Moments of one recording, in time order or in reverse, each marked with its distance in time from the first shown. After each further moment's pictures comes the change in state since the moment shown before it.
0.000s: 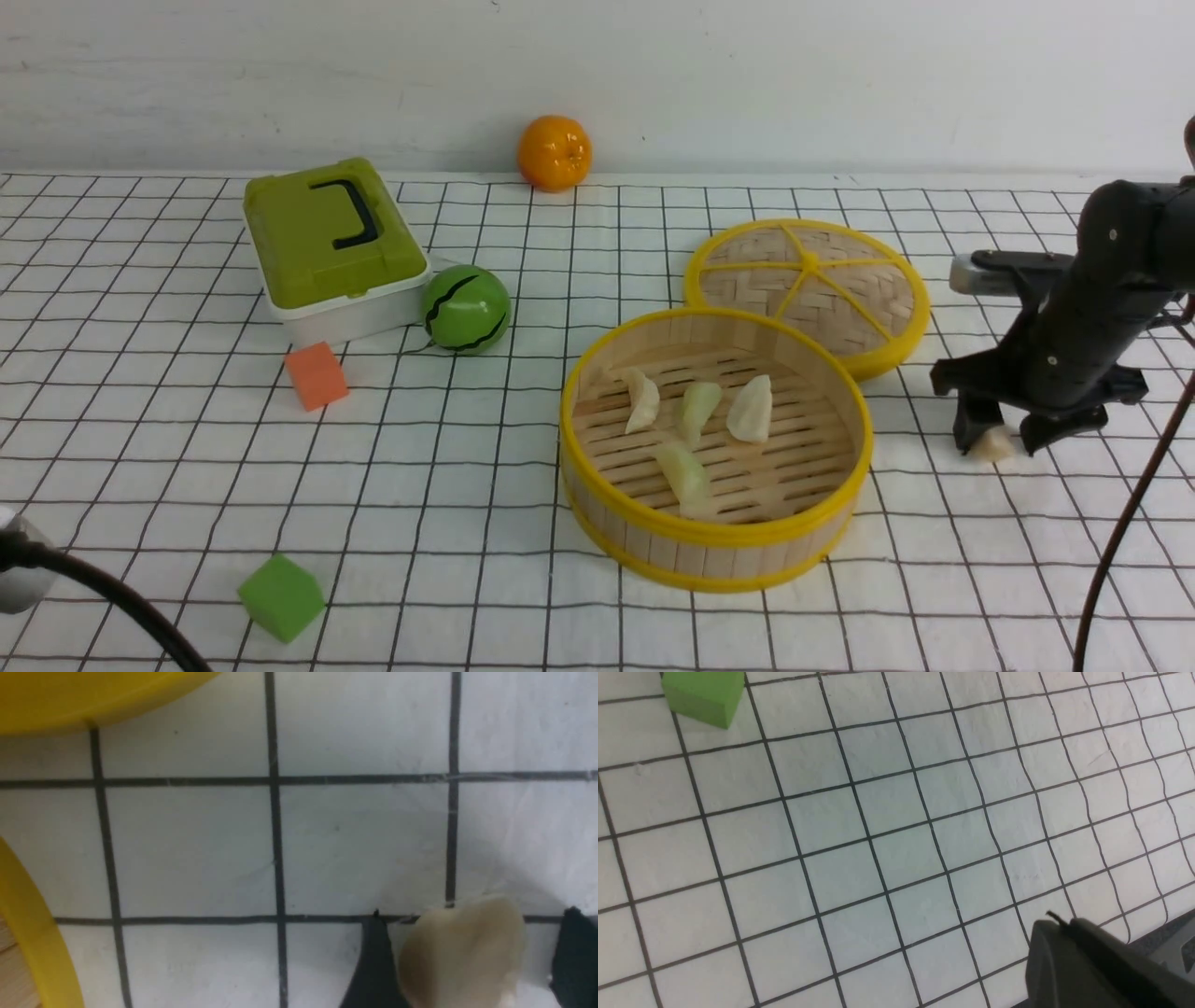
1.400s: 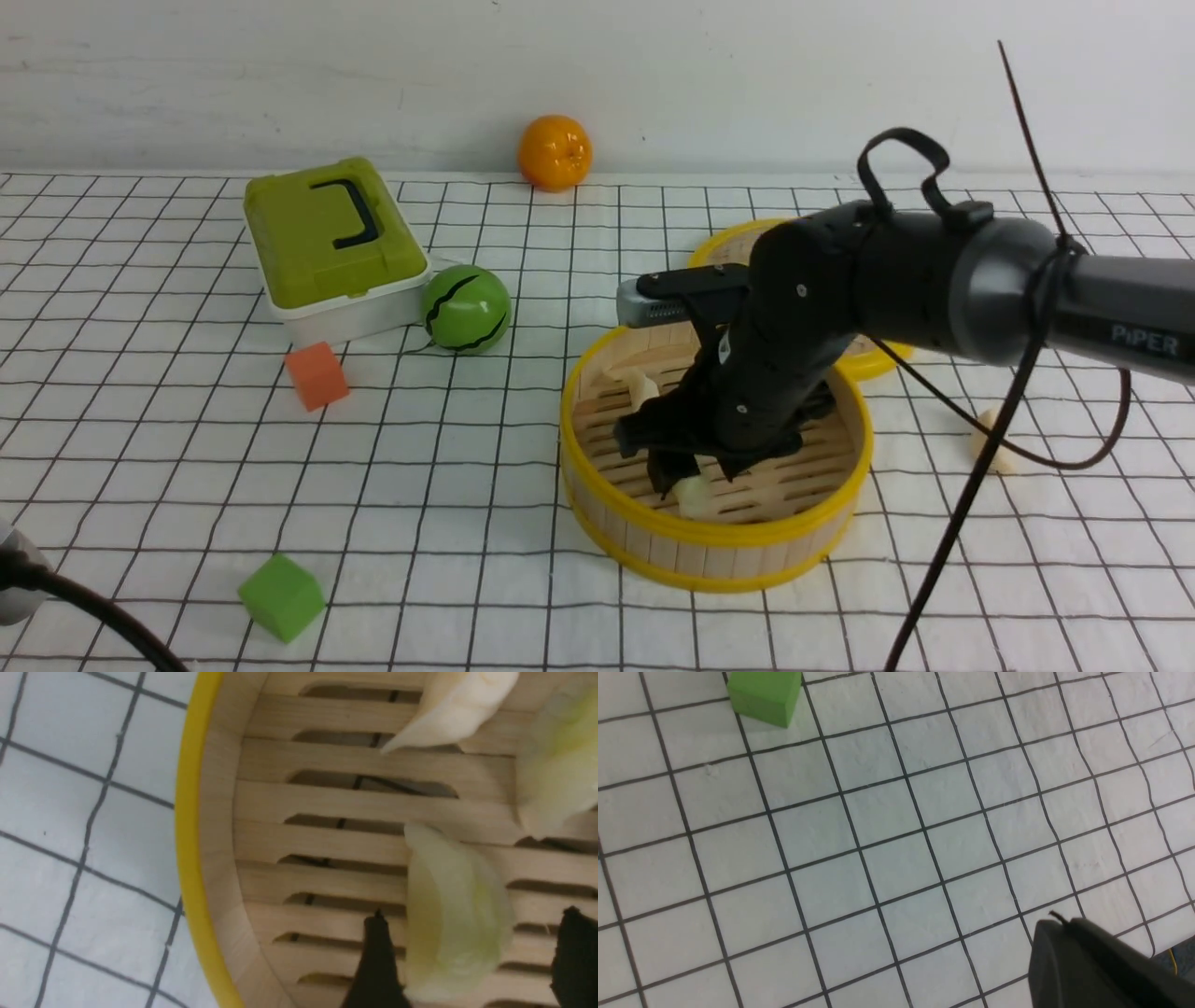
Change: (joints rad) right arm 0.548 -0.091 0.001 0.032 -0.010 0.152; left arm 0.000 0.000 0.000 0.088 0.053 0.032
